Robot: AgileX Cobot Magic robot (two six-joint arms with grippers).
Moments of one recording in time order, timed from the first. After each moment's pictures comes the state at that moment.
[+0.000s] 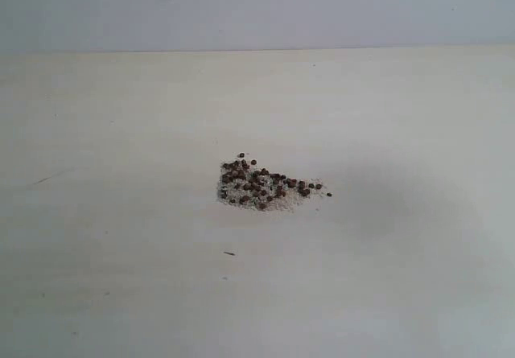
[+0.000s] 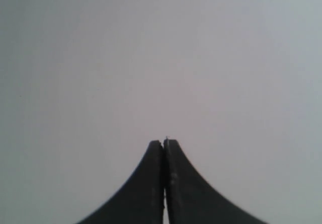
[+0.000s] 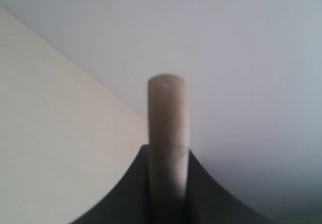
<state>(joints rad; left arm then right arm) 0.16 0.10 0.00 0.13 -0.55 -0.15 0.19 1.07 -0.64 -1.73 0.38 0.96</state>
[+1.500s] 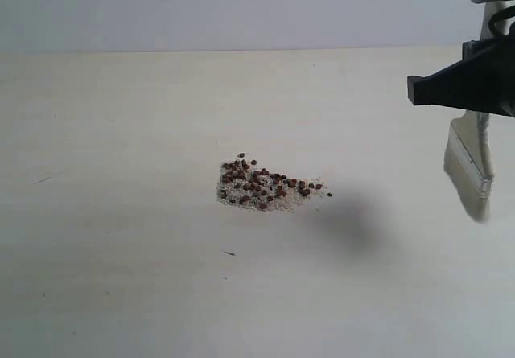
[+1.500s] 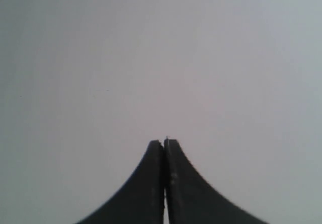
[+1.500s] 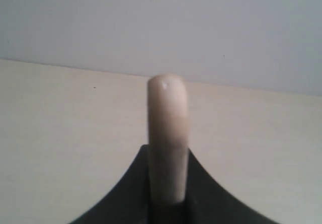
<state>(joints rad) 0.16 0.10 0.00 0.13 -0.55 -0.15 0.64 1.17 -0.53 -1.74 0.67 1.88</state>
